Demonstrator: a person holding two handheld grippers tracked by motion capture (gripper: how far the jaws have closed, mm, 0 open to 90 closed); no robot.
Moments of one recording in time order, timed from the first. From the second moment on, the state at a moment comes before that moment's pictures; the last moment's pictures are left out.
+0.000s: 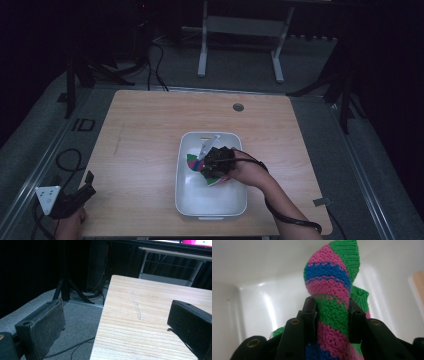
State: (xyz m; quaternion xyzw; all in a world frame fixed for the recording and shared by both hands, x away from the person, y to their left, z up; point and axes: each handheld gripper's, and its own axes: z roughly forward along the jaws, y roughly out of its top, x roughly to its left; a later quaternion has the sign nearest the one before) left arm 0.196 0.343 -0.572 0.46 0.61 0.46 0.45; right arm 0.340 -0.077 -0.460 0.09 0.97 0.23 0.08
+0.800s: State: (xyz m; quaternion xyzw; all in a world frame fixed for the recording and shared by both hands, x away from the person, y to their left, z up) left arm 0.196 0.344 -0.572 0.46 0.61 0.46 0.45; right arm 0.328 -0.103 -0.357 0.07 0.94 0.31 0.13
